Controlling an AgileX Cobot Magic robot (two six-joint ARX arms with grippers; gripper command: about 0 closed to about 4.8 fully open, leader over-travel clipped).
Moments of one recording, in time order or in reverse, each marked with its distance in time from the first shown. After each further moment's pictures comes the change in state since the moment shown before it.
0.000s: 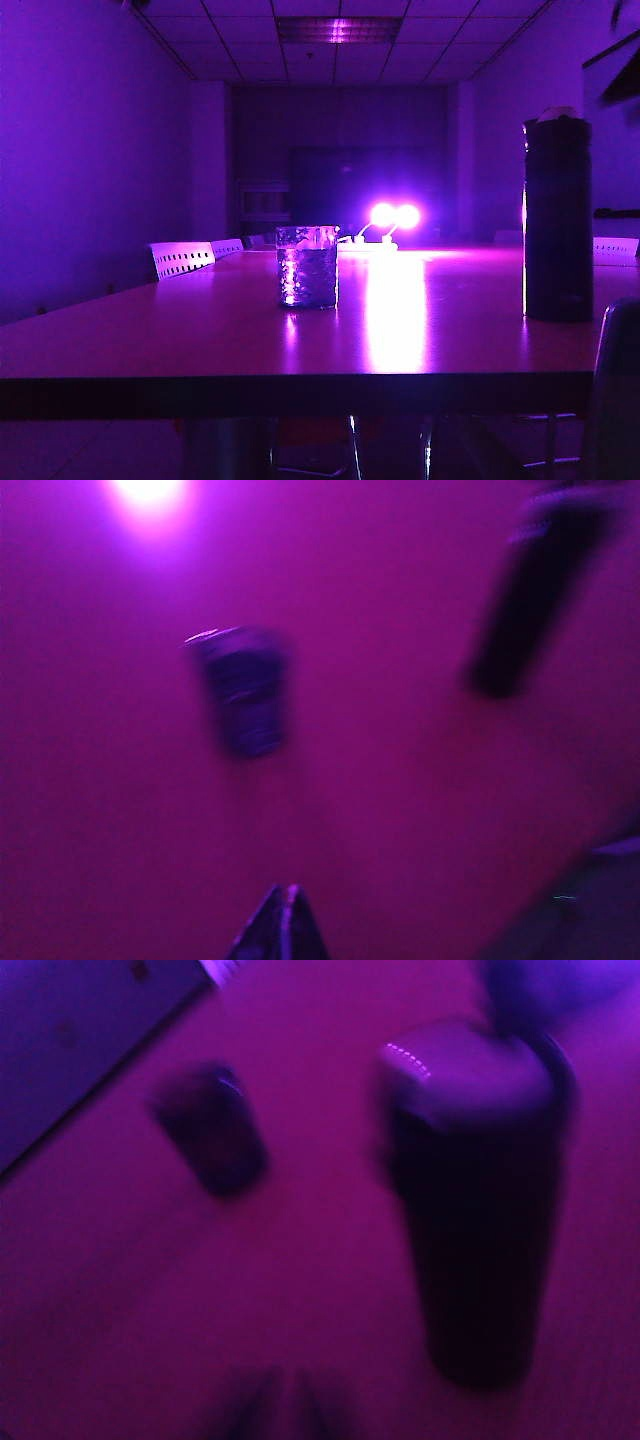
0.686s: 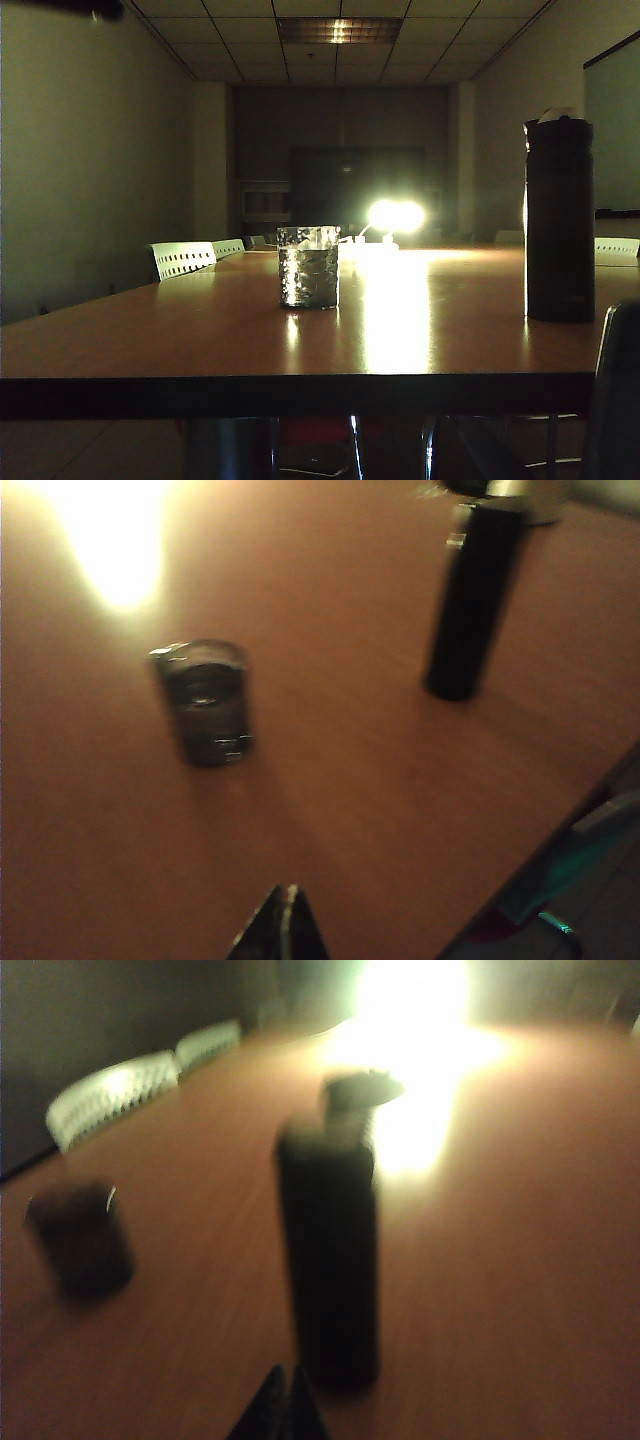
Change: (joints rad) left arm -0.076 -0.264 -0.351 0.231 -0.046 0.016; right arm 0.071 -0.789 -0.512 0.189 0.436 0.150
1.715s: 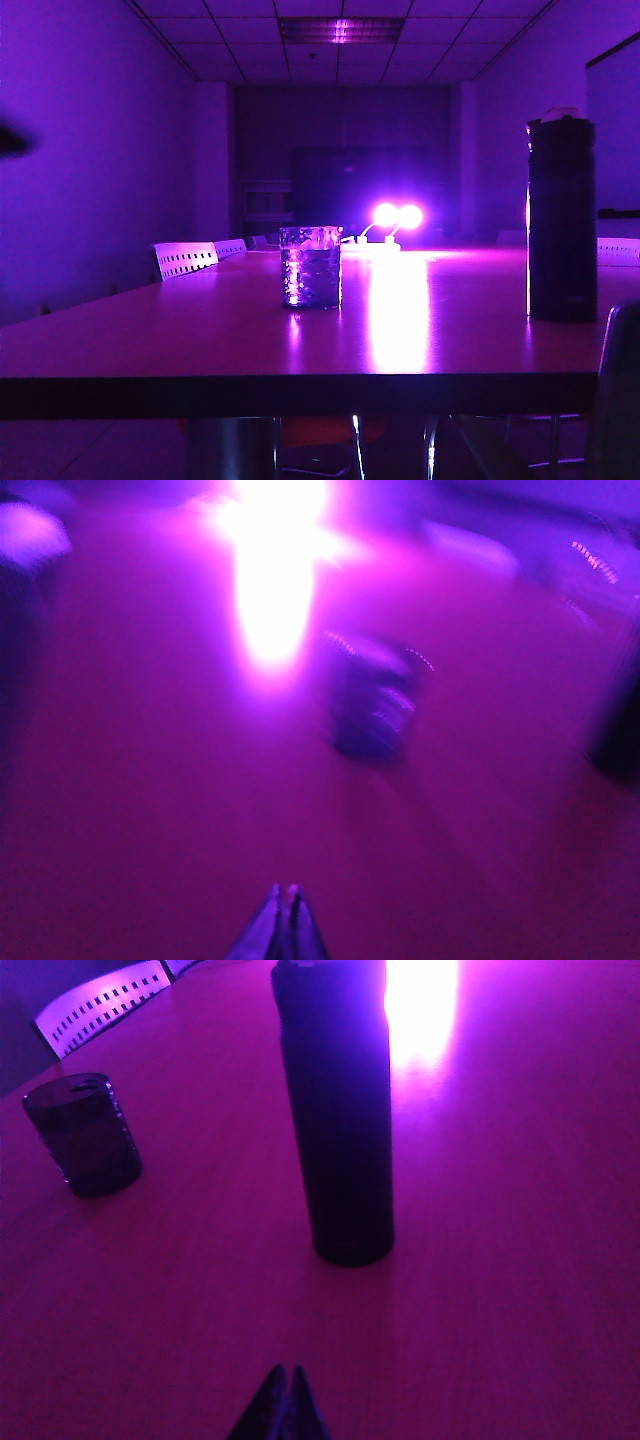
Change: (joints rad) left arm 0.180 -0.338 -0.555 0.428 -0.093 -0.148; right arm -0.001 -0.189 -0.028 -0.313 0.002 0.004
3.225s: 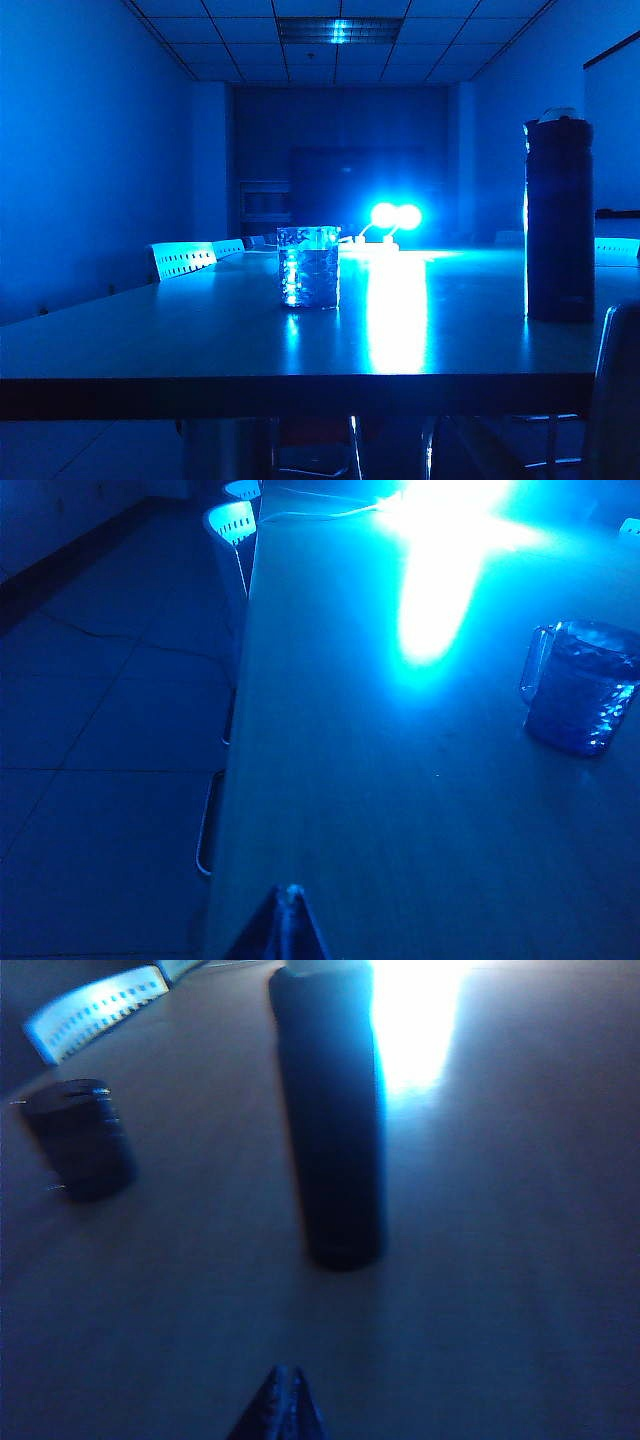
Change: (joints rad) left arm 0.379 -0.276 -0.029 -0.303 0.058 0.046; right arm 0.000 -0.014 -0.004 0.006 0.036 -0.005
